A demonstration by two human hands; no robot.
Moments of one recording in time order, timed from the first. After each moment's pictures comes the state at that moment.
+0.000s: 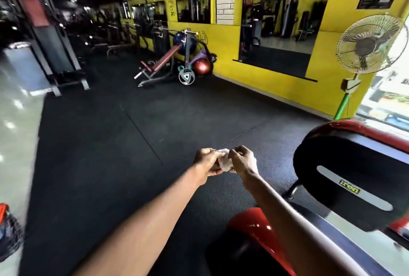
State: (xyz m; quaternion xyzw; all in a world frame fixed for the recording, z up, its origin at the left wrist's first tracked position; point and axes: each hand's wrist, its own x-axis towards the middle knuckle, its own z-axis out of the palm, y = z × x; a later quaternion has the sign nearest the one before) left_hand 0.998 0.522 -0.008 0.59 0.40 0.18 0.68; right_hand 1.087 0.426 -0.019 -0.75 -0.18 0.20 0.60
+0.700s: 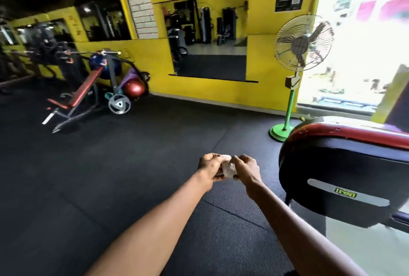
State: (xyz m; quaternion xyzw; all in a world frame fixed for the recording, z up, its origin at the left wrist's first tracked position) left_hand 1.340 0.802 -0.002 0.65 0.28 0.03 0.70; right_hand 1.373 0.682 -0.021 -0.75 0.01 0.11 0.66
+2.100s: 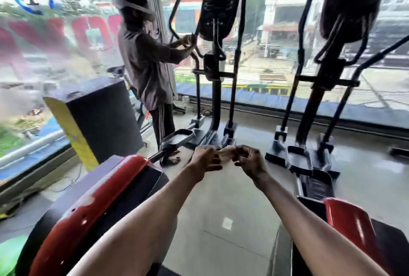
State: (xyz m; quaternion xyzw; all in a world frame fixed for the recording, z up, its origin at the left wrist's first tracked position) left_hand 1.727 0.183 0.012 0.62 -0.31 -0.54 0.47; right_hand 1.562 0.151 -0.017 -0.62 0.47 -0.42 0.48
